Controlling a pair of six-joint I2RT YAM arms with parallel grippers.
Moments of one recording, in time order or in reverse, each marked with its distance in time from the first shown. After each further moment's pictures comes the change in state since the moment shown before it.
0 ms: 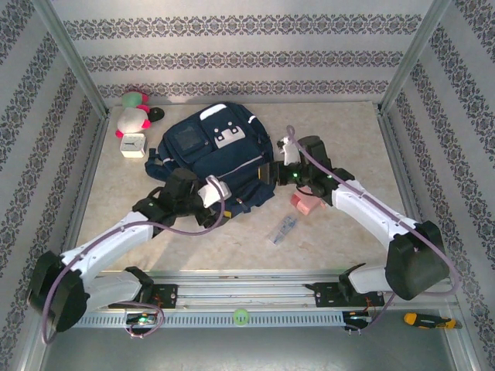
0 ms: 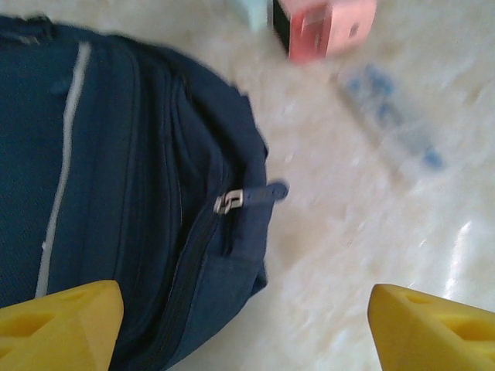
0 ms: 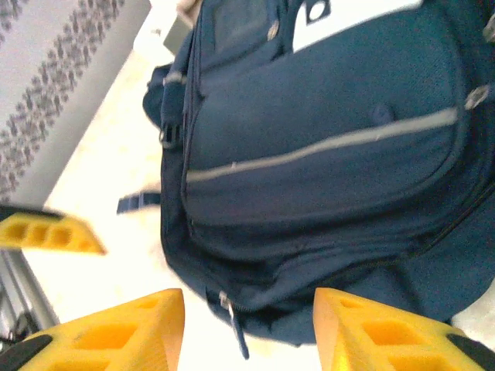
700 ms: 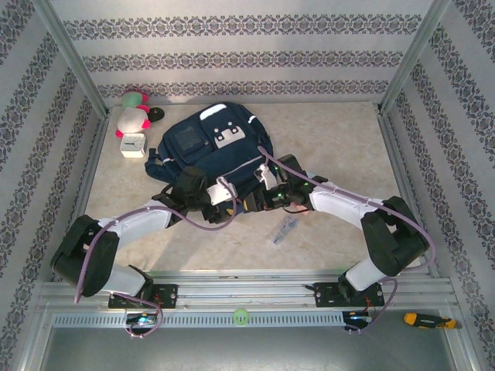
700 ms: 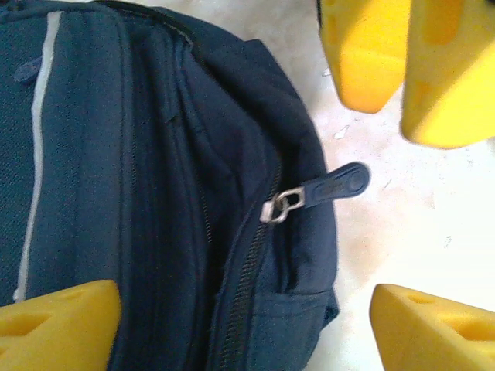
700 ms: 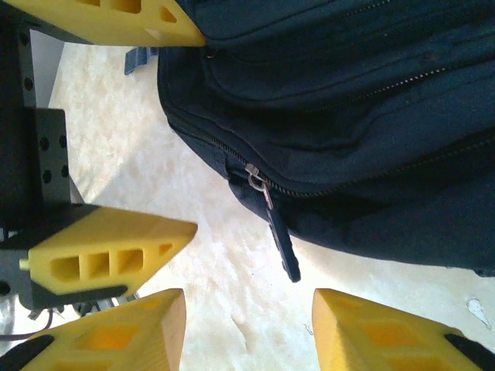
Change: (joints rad) left arm 0.063 0.246 -0.020 0.259 0.051 0.127; right arm 0.098 0.203 -0.045 -0.016 -0.176 0.016
